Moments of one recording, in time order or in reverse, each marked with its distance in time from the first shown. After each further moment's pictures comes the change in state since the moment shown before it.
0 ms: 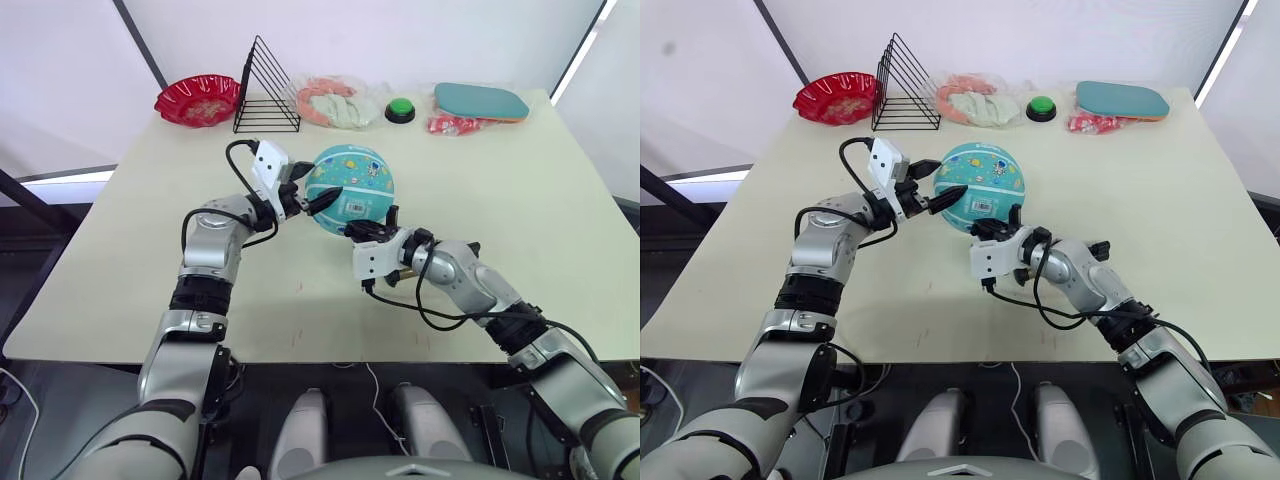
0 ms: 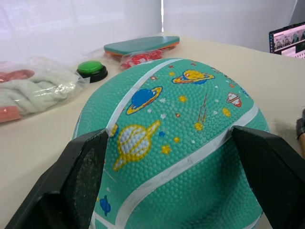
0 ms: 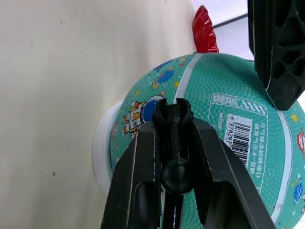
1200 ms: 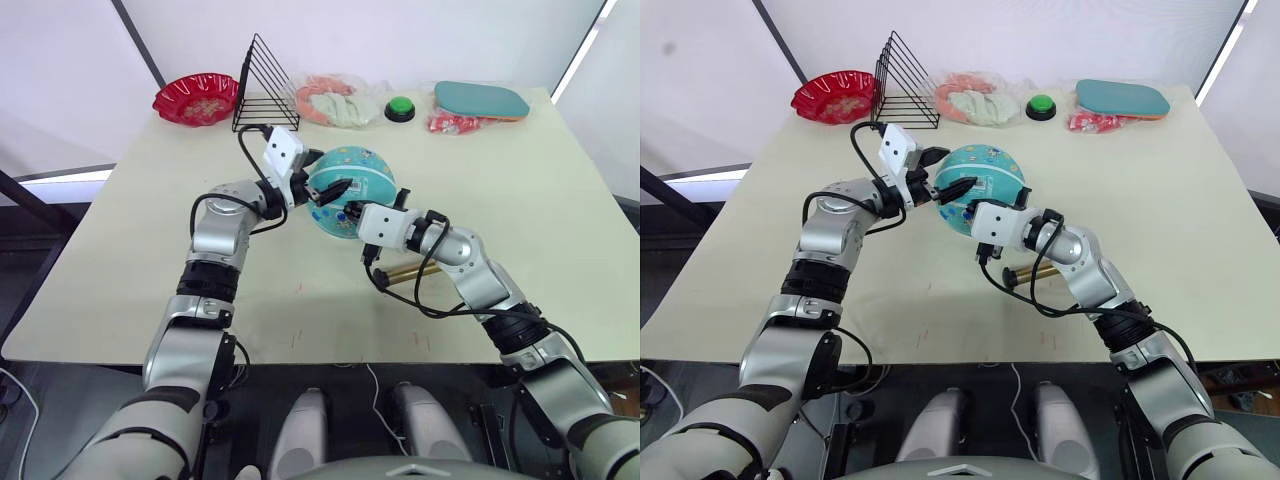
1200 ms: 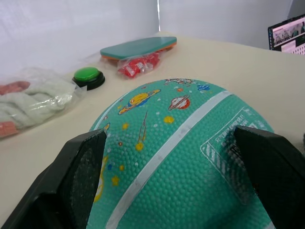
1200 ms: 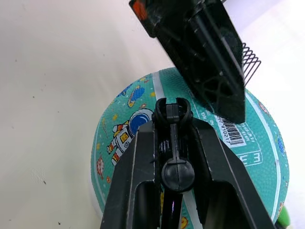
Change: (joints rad) left arm -0.093 -0.015 -0.059 0.065 0.068 -0.047 0.011; right arm 0.021 0.066 -0.165 -0.147 0.317 0.197 0.218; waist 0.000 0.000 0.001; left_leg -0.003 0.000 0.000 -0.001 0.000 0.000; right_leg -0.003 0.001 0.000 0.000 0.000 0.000
